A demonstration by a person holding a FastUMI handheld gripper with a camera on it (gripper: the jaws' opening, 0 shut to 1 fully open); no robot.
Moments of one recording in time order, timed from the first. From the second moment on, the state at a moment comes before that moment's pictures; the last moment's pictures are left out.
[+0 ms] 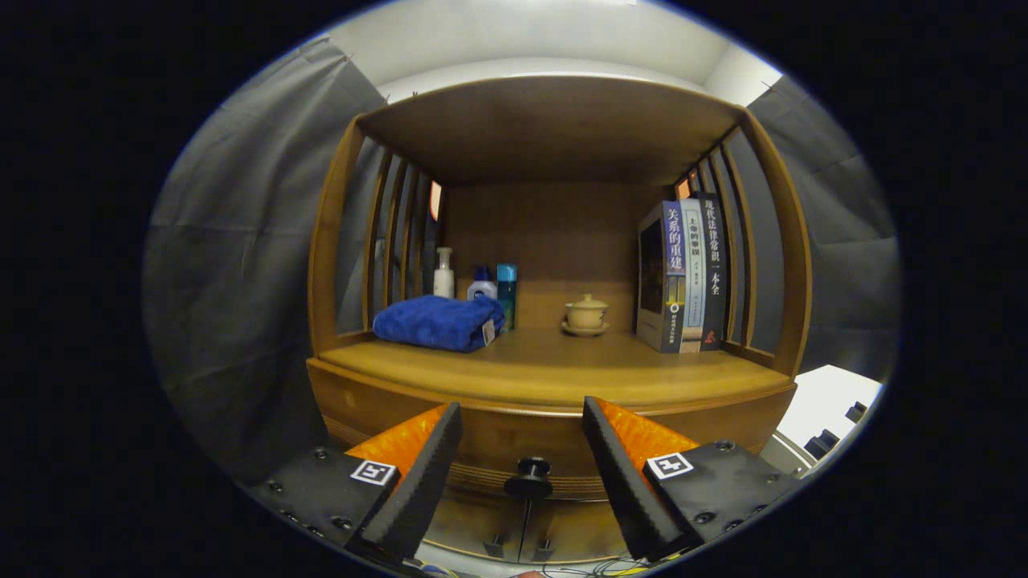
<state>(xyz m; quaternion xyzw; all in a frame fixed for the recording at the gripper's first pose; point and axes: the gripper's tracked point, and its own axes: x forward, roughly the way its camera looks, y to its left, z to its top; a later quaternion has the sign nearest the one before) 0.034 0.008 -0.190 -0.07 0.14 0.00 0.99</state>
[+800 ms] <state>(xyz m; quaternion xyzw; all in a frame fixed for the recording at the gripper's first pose) 0.040 -0.008 -0.271 -0.02 0.25 -0.03 0.97</state>
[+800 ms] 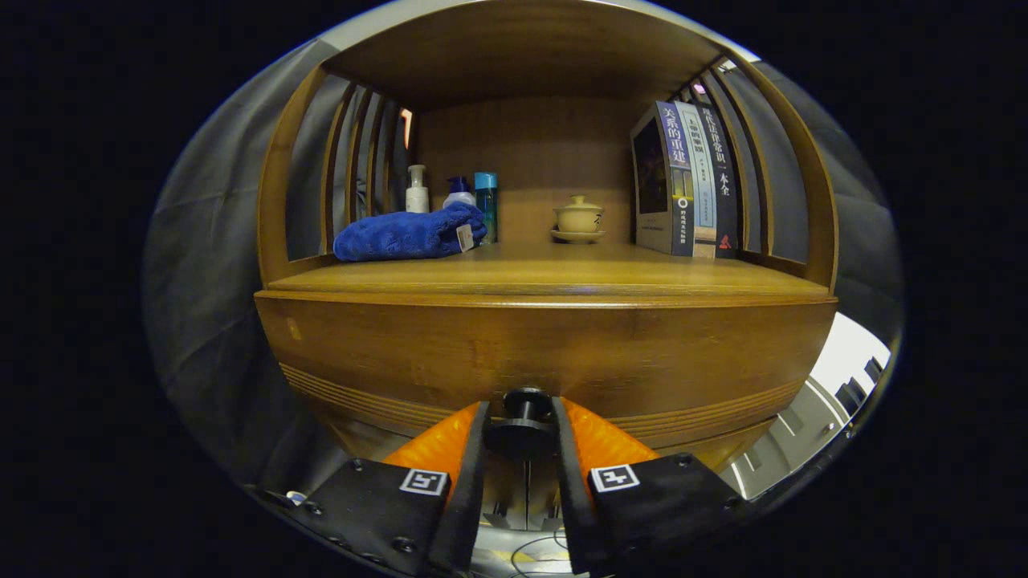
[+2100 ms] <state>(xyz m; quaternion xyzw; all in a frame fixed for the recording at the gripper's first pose) -0.070 0.019 -0.245 -0.03 0.37 0.06 0.93</state>
